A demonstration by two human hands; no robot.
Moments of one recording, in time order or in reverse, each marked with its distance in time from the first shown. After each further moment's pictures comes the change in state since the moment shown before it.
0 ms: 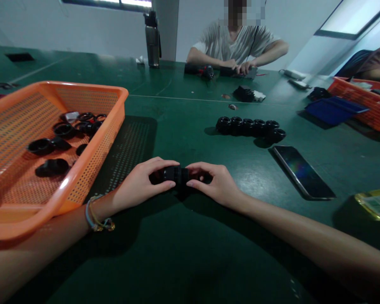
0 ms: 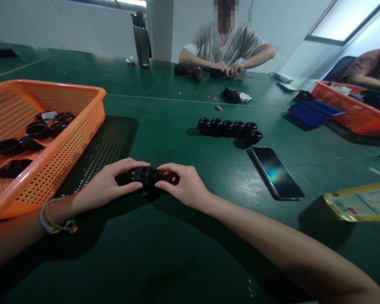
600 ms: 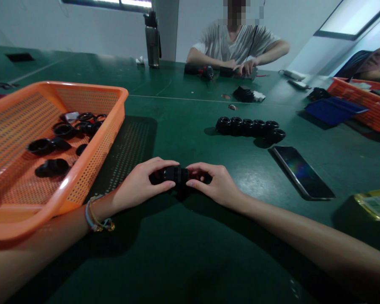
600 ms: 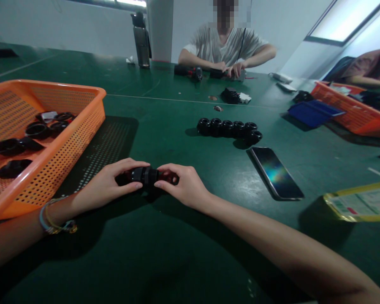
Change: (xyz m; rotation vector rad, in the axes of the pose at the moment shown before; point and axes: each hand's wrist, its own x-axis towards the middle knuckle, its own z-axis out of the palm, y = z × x) left_hand -0.001 0.000 0.000 0.008 0.002 0.007; right_hand 0.001 -0.001 0.000 -0.008 -0.015 0.000
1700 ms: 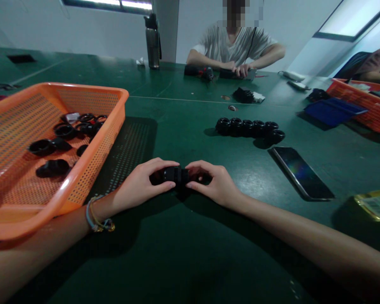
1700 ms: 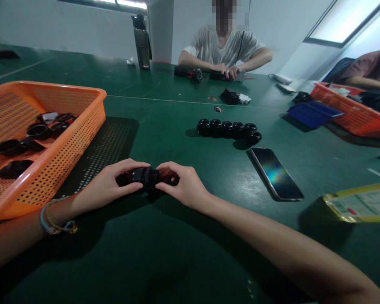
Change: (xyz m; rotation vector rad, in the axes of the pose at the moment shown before) left_hand 0.001 -0.001 0.000 0.005 0.006 0.002; right_hand 0.000 0.004 0.003 0.025 0.025 -0.024
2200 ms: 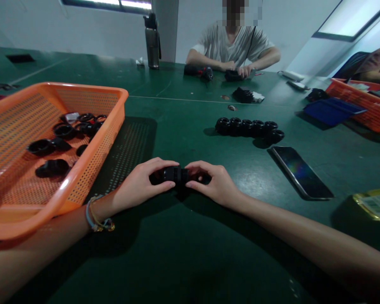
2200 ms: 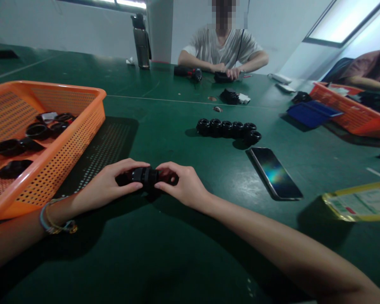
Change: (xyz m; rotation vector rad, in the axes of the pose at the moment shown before) left_hand 0.000 0.001 0.000 -0.004 -0.003 -0.004; right_hand 0.001 -0.002 -0.001 -0.019 -0.012 0.019
